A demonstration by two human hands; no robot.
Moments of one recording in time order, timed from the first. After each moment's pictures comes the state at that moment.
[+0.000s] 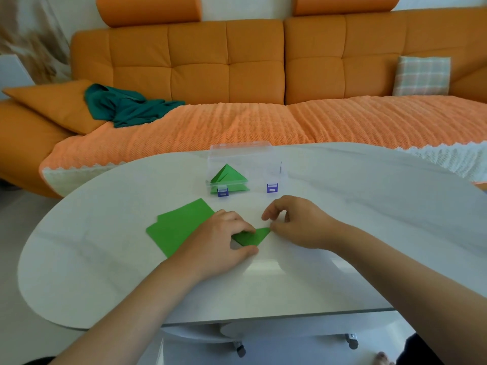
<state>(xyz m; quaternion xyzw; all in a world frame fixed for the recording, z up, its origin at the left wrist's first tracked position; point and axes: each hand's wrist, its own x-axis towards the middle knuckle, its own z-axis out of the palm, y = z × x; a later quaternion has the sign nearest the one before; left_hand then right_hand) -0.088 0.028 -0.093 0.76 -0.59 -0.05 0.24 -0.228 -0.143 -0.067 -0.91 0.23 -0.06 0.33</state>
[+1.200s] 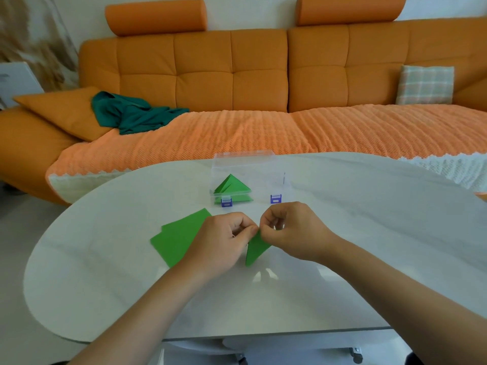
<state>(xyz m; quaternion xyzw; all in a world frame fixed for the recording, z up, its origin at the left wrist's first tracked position) -0.101 0.019 -0.065 0.76 -0.46 -0.12 0.45 -0.219 -0.122 -0.052 -0.89 0.20 -0.16 0.38</state>
